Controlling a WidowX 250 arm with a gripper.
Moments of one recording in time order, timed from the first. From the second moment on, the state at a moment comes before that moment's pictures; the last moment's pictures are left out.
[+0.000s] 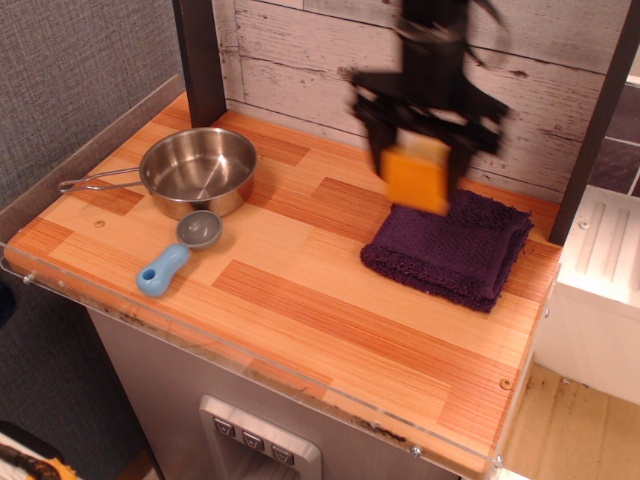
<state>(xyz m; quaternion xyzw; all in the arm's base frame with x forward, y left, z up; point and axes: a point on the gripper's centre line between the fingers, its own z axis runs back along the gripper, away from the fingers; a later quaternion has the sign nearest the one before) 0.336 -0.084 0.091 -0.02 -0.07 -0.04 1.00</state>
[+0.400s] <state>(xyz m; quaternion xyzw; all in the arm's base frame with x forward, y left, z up) 0.342 -0.104 0.067 0.02 -0.05 -0.03 1.00</state>
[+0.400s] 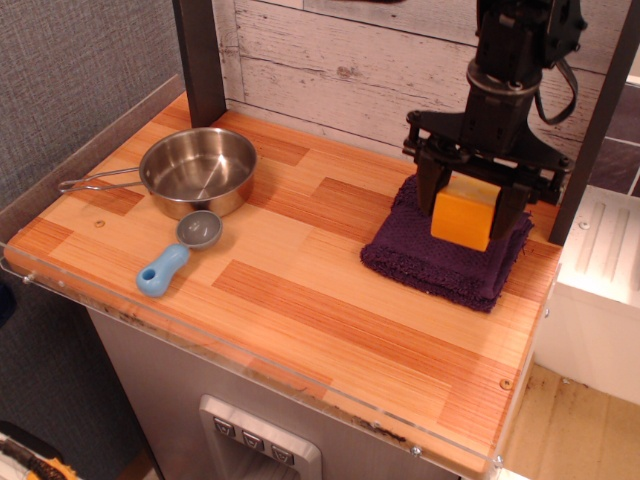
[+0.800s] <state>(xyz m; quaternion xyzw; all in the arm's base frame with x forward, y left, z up) 0.348 -0.097 0.063 0.03 -0.06 -0.03 1.00</state>
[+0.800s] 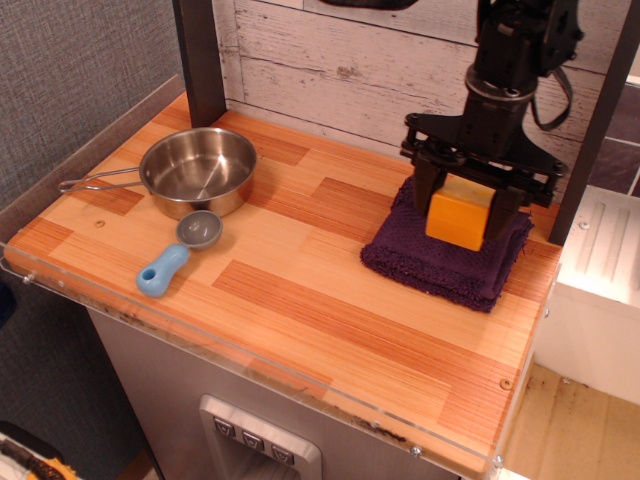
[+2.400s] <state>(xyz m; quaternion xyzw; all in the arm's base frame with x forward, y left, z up) 0.313 -0.009 0.098 -0.01 -0.08 -0.02 1.00</state>
